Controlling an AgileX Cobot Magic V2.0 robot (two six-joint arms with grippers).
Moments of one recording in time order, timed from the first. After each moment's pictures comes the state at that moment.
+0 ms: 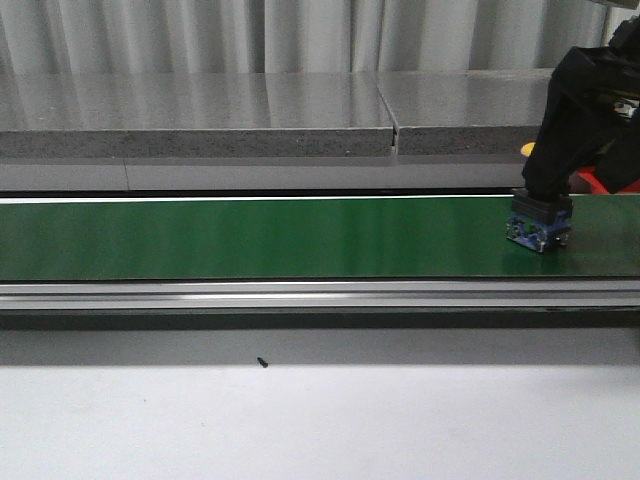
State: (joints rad) left arm -0.18 0.30 -0.51 -0.04 0.67 -0.05; right arm 0.03 1.53 -1.06 0.46 0.74 -0.55
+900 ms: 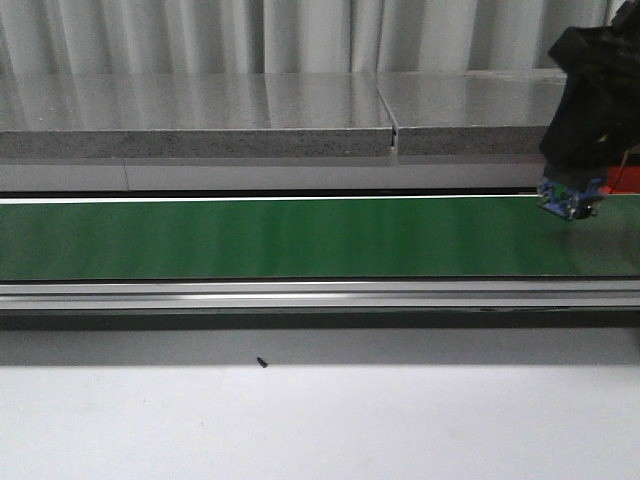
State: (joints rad) left arm -0.18 0.30 -0.51 -0.04 0.67 -0.05; right arm 0.01 1.51 -1.07 0.49 0.70 -0.56
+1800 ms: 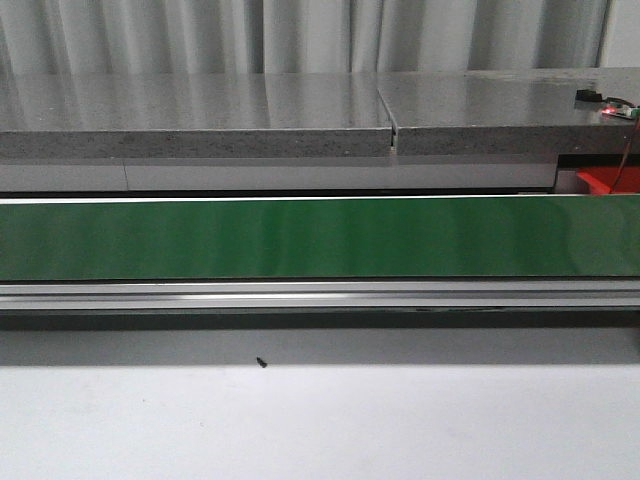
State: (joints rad) left arm -0.18 0.30 -0.51 -0.04 0.67 -0.05; right arm -0.51 1.25 -0.93 0.39 0.74 -0.32
